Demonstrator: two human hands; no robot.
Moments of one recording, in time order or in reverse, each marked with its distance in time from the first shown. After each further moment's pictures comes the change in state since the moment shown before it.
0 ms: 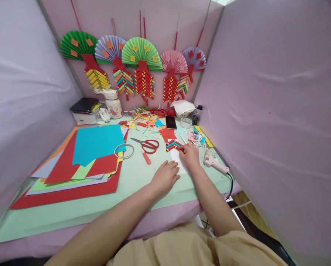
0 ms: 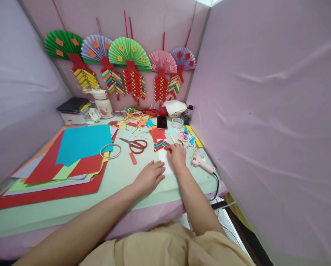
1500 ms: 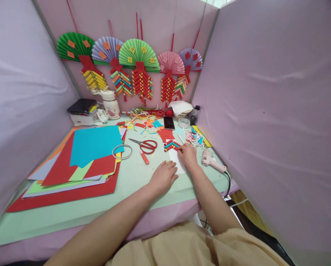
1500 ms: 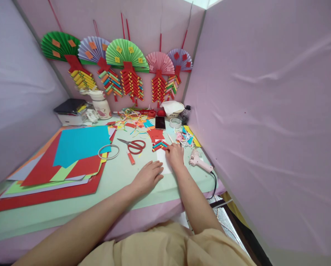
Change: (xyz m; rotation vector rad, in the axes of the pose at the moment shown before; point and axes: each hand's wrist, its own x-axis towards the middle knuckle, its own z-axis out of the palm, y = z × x) left_hand 0.000 -0.001 0.003 -0.004 0.020 -0.004; right_hand 0.004 0.001 0.001 -0.004 -0.027 0.014
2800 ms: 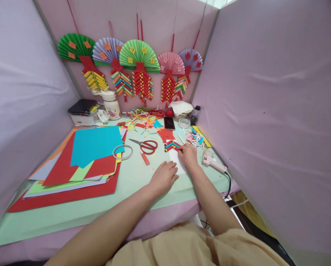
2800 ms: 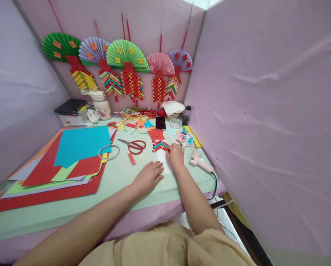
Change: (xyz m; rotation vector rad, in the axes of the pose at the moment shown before) left_hand 0.000 0.000 0.001 0.005 0.005 0.000; right_hand -0.001 0.000 0.000 -0.024 0.004 -0.001
